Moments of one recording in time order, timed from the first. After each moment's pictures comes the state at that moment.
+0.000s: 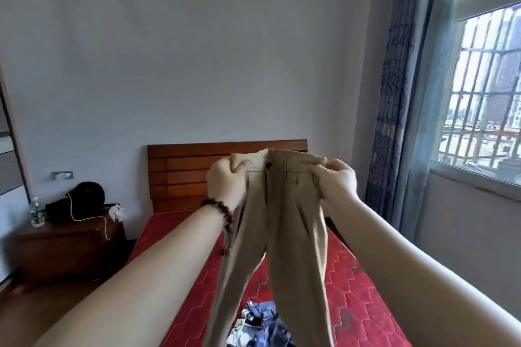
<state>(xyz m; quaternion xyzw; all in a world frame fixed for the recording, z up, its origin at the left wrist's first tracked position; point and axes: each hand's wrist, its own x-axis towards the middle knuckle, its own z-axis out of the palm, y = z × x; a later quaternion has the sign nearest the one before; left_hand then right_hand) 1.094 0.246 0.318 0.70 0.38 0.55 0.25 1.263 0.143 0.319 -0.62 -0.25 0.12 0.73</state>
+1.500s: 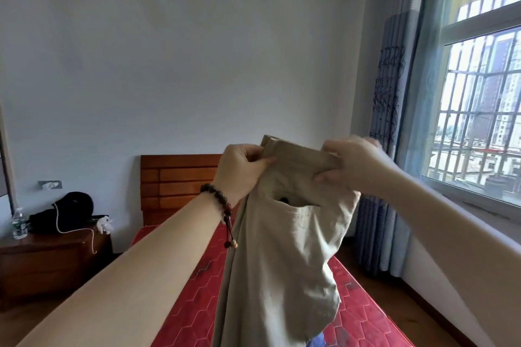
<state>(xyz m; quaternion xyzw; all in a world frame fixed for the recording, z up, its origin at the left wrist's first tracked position) 1.086 0.224 0.369 0.73 0.13 0.54 0.40 1.280 0.091 0.407 -0.74 -0.60 -0.26 0.19</state>
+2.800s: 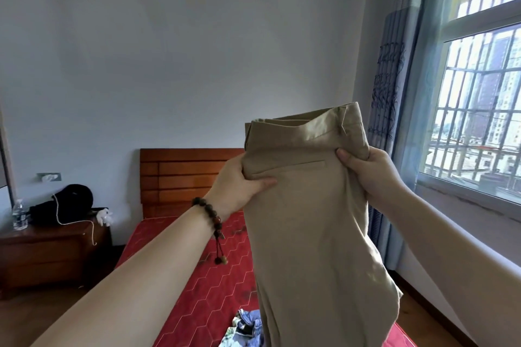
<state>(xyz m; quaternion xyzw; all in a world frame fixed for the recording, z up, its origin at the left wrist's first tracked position) 1.066 0.223 0.333 0.76 0.10 0.45 0.46 1.294 0.084 0.358 -0.53 -0.45 0.11 0.71</state>
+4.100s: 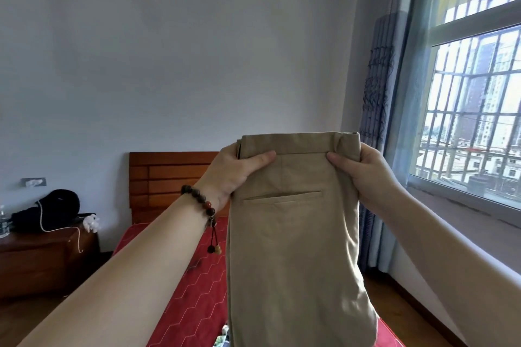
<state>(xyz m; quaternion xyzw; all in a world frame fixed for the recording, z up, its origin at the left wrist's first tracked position) 1.087 0.209 0.369 0.70 0.12 0.41 0.58 1.300 0.072 0.366 -0.46 -0.52 0.15 0.71</state>
